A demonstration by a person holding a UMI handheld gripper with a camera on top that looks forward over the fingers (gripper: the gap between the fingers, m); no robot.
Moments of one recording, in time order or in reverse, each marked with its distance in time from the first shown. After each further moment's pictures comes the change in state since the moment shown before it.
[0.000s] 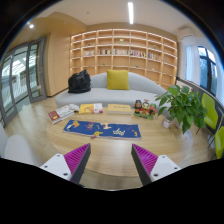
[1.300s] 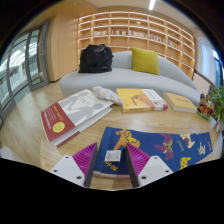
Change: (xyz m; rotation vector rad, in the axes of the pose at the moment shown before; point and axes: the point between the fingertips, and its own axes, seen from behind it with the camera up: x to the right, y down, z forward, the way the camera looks) arm -0.304 0.006 0.376 -0.154 -0.055 -0.025
